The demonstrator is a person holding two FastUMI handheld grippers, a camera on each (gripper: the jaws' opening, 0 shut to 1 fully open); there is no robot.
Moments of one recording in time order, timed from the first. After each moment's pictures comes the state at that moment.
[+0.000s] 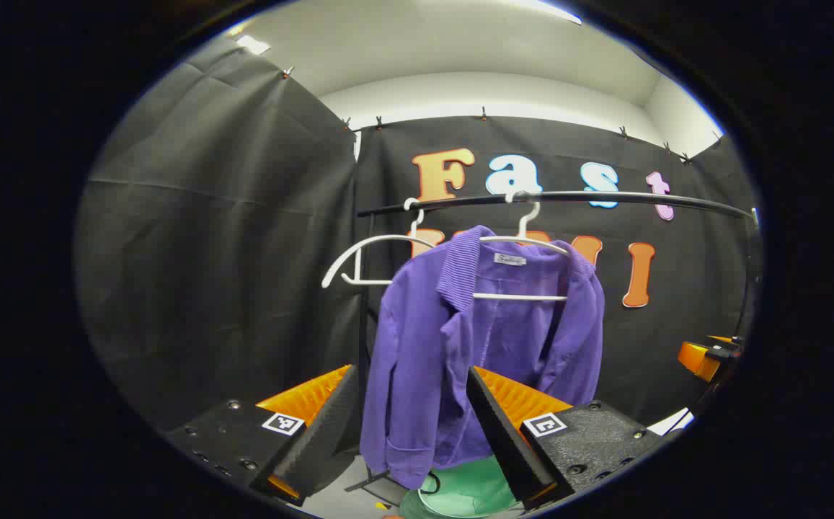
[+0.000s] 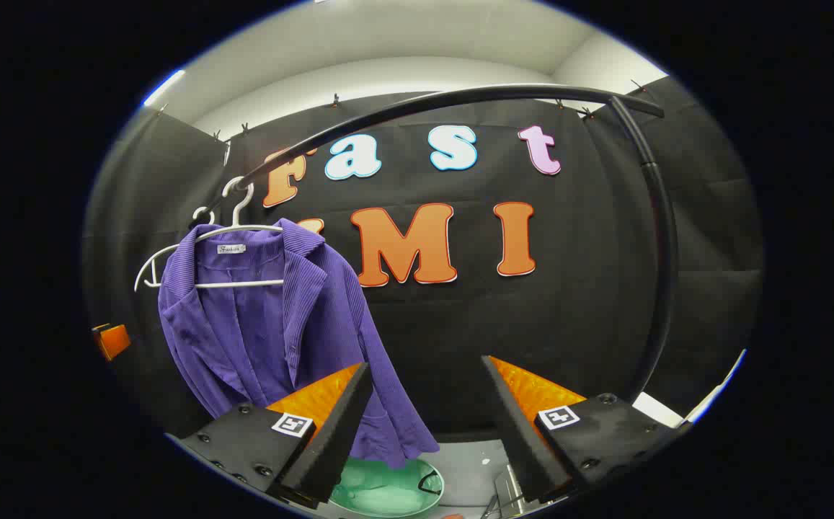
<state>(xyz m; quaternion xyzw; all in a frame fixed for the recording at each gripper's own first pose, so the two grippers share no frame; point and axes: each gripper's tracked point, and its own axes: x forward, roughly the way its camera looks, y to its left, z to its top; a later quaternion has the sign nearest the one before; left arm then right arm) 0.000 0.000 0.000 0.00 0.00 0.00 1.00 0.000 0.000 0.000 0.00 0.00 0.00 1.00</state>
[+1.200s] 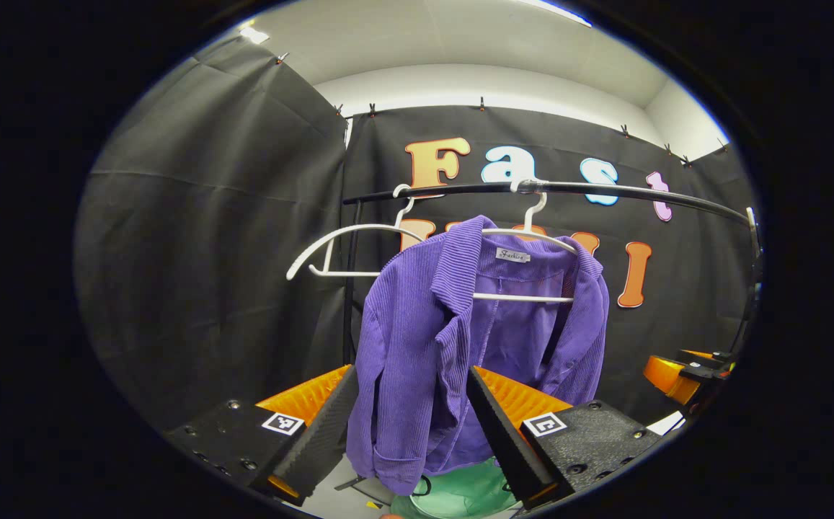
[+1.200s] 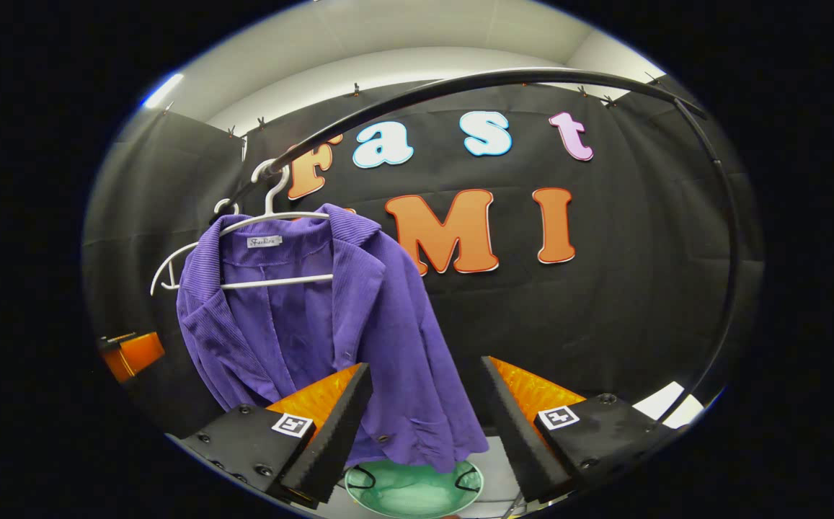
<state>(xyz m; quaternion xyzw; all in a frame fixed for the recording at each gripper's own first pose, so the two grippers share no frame) 0.039 0.008 -0.006 -0.02 0.02 -0.01 1.00 0.046 0.100 -0.009 0.02 0.03 0.06 1.00</state>
